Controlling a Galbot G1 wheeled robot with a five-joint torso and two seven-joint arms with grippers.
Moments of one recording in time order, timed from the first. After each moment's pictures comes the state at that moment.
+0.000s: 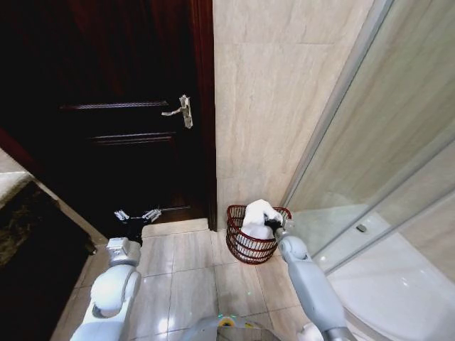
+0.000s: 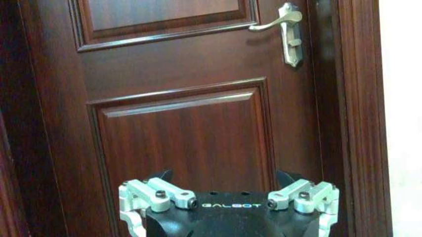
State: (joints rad) left arm 1.52 -1.37 -0.75 -2.21 -0.13 0.16 -0.10; right arm -0.92 1.36 0.37 1.36 0.58 -0.49 0.16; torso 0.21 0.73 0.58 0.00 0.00
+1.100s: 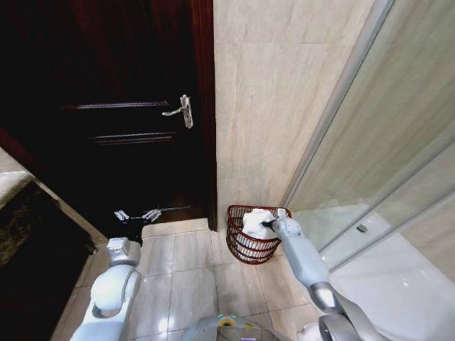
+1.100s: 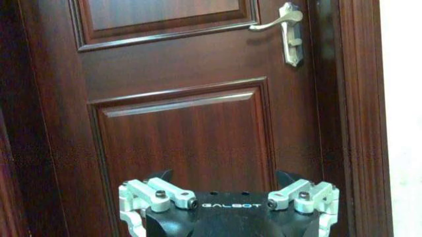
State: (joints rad) left arm 1.52 -1.37 -0.75 -2.21 -0.13 0.16 -0.10; right arm -0.65 1.40 0.36 0.93 0.33 -0.68 -0.05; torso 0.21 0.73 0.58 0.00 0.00
